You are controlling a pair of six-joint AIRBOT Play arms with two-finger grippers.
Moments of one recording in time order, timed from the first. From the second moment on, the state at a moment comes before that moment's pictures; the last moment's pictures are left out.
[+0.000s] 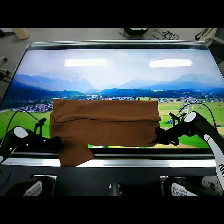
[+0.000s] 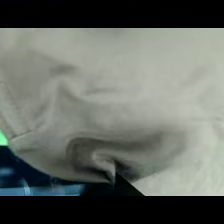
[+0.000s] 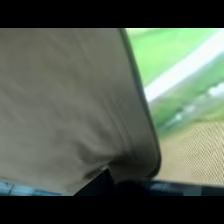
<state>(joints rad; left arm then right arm) 0.15 -1.01 0.46 1.12 -1.12 -1.46 -0.18 -1.32 0.71 -1.13 1.19 1.50</state>
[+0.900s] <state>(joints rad) 0.15 -1.60 1.30 1.08 -1.12 -1.46 -0.07 -1.73 1.44 -1.13 1.11 1.58</state>
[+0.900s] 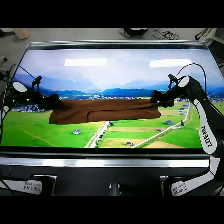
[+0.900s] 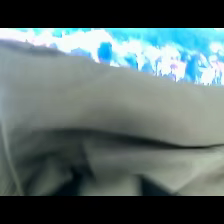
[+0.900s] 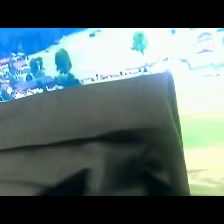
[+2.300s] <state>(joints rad) -0.51 -1.76 1.30 0.48 -0.73 -1.41 -0.08 -1.32 1.52 -0.82 1.37 1.57</state>
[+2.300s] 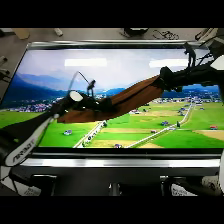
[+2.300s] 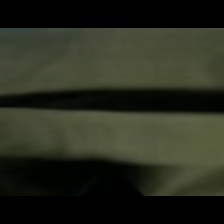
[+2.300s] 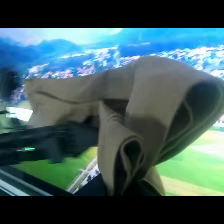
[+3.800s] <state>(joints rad) 0.18 -0.95 1.34 0.56 -0.90 -1.21 0.31 -1.70 1.52 -0.65 1.07 1.53</state>
